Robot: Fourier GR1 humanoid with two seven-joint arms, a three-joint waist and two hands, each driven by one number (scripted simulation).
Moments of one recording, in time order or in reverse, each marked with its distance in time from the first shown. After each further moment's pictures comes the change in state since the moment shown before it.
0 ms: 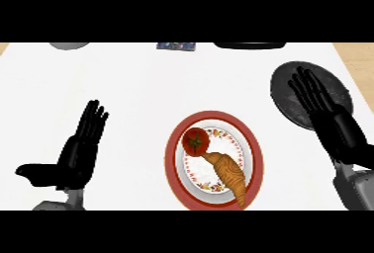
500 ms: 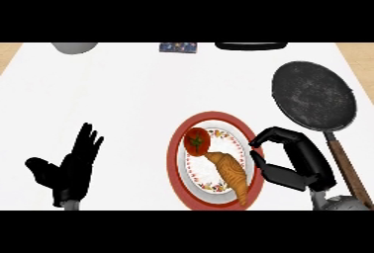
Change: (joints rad) left arm 0.087 -0.020 0.055 0.105 0.056 0.064 0.135; right arm 0.134 0.056 0.166 -0.045 0.110 -0.081 0.133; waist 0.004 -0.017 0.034
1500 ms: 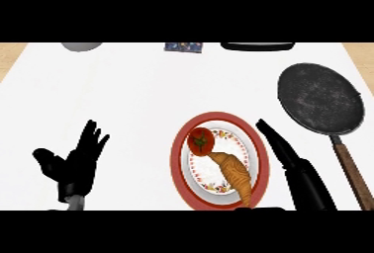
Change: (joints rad) left arm -0.029 -0.024 -0.003 -0.009 -0.024 0.036 0.074; right arm 0.099 0.007 0.176 -0.447 0.693 -0.212 0.622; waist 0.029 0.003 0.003
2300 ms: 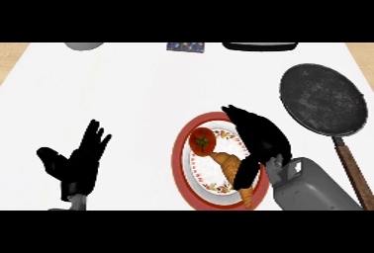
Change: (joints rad) left arm -0.007 -0.016 0.003 0.008 -0.014 -0.014 0.004; right arm -0.478 0.057 0.045 0.404 -0.064 0.568 0.352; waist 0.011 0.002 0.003
